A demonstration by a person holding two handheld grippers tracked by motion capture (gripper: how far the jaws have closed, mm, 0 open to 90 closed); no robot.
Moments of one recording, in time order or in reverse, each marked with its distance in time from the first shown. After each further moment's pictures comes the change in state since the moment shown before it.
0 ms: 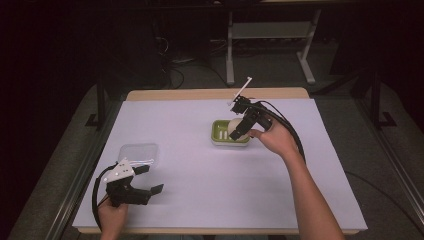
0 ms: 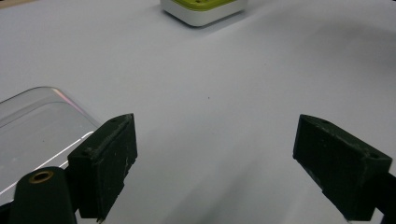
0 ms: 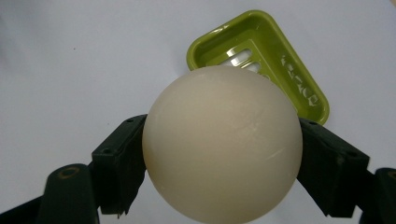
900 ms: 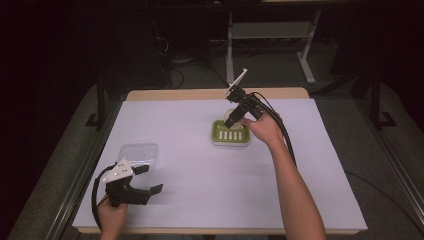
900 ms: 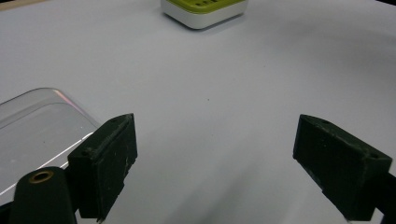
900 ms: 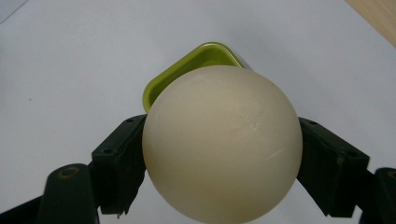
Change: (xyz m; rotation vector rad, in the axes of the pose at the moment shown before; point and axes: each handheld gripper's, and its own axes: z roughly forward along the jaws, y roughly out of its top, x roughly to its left) left arm 0.000 0.000 -0.001 -0.013 -0.002 -0.008; right arm -0.030 0.027 0.026 -0.013 -0.024 0.117
